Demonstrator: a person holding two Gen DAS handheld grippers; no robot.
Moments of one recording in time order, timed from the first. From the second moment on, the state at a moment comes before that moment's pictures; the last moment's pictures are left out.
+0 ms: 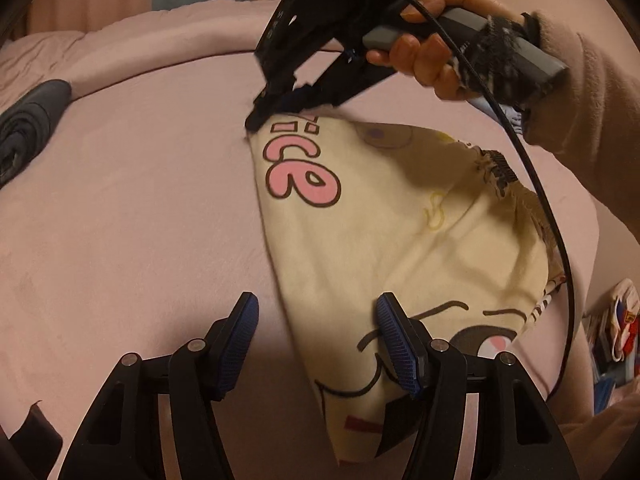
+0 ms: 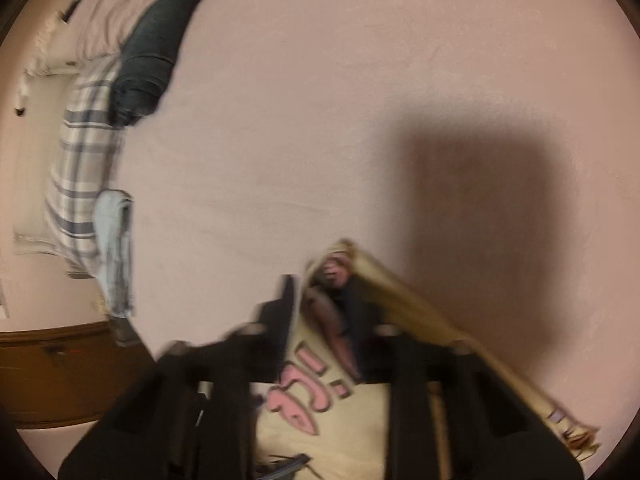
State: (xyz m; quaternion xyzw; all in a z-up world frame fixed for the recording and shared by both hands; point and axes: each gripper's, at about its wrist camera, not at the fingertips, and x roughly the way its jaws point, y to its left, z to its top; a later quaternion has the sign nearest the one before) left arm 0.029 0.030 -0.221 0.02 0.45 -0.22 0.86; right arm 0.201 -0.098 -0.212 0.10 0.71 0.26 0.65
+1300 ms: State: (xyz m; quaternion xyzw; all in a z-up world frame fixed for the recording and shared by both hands) left arm 0.009 -0.010 -0.176 0.05 0.43 -0.14 0.89; right arm 0.038 -0.227 -0.139 0.08 0.54 0.18 0.82
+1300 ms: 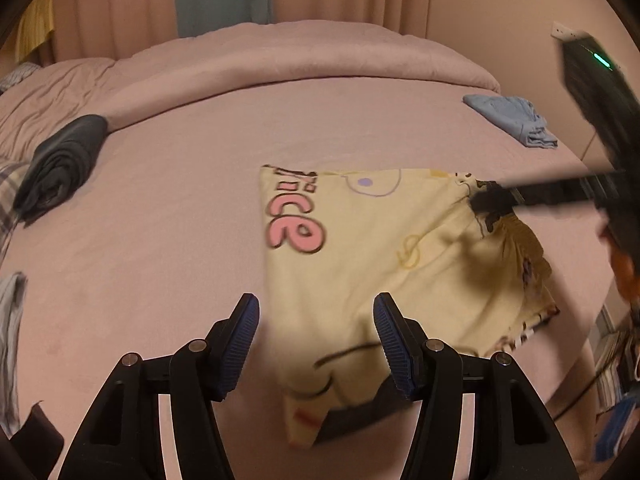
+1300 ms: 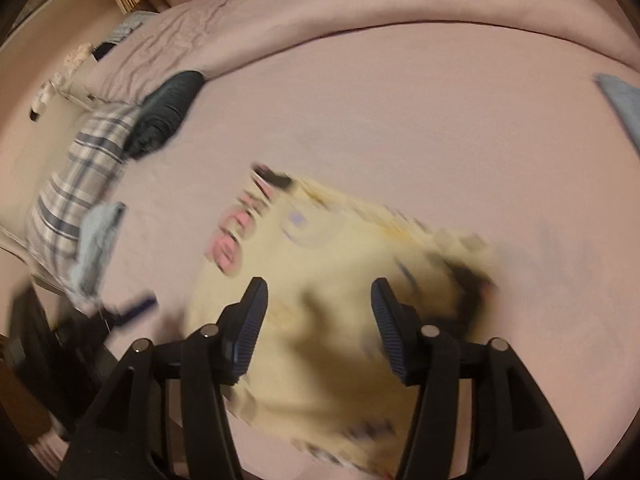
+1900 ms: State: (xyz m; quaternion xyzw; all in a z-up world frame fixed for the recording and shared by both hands) left arm 0.051 0.075 -0.200 -0.17 0.50 -0.17 0.83; right arm 0.016 -0.333 -0.189 0.24 0.52 0.14 0.81
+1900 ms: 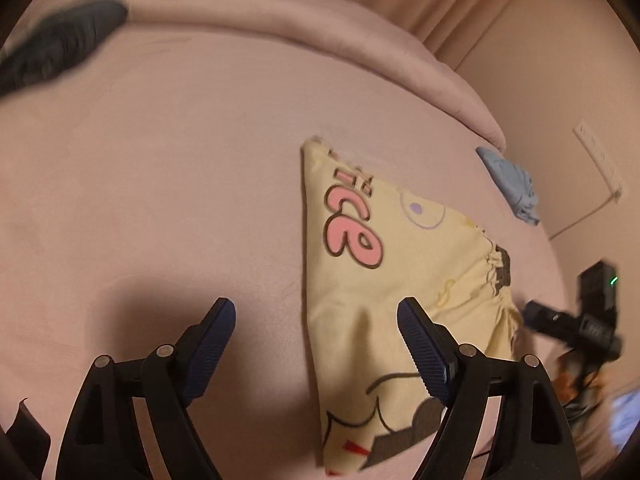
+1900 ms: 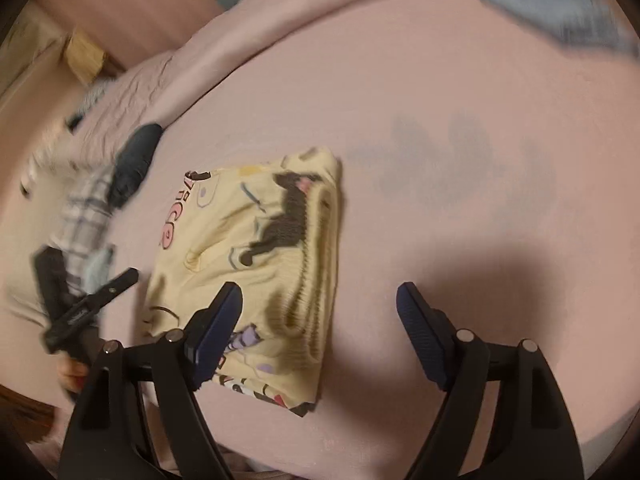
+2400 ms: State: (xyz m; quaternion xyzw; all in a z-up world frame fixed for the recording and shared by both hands) left arm 0.061 0.058 -0.199 -0.20 0.50 -0.23 0.81; right arm 0.069 -0.268 -0.196 0.18 0.51 0.18 0.82
